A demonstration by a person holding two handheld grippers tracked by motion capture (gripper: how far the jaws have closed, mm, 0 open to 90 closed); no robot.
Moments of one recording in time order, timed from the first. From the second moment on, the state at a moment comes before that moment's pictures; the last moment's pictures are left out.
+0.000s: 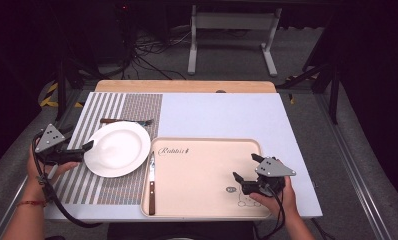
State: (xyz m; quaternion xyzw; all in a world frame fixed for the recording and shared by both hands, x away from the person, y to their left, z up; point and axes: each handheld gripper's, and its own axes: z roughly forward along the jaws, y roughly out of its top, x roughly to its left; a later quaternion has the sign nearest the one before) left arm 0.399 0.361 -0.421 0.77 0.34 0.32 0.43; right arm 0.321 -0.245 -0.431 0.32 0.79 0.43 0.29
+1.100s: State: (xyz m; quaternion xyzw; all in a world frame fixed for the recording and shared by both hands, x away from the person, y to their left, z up) left arm 0.535 0.370 -0.451 0.84 0.34 0.26 0.35; right arm 0.321 -0.257 -0.443 0.39 0.78 0.40 0.27
